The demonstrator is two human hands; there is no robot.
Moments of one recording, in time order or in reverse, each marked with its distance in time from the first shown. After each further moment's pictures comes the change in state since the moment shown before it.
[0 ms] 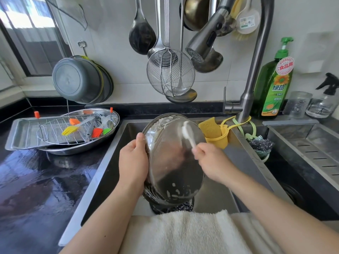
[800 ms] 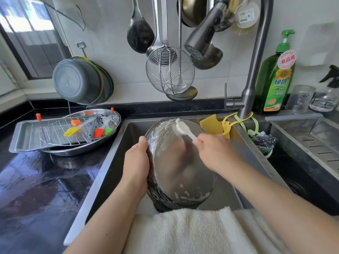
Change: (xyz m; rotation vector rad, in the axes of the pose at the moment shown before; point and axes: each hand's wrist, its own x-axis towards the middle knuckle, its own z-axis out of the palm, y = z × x) left_hand 0.001 0.000 0.003 -0.125 -0.054 -0.232; right_hand 0.000 -0.013 -0.013 -0.313 0.085 -0.063
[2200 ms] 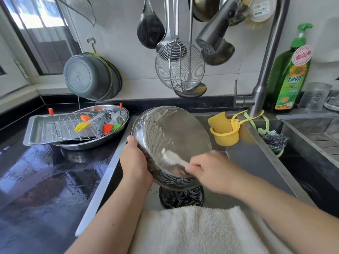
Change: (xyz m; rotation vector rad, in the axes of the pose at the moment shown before) left_hand -0.006 0.012 -0.007 -0.394 0.180 -0.171; right_hand -0.027 -0.012 0.015 0.020 -0.255 -0.232
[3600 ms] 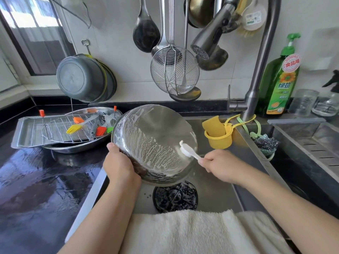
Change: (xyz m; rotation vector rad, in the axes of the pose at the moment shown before) left_hand -0.011 0.015 0.002 -0.063 0.229 0.061; right_hand 0.003 0.028 -0.021 0.145 -0.062 0.298
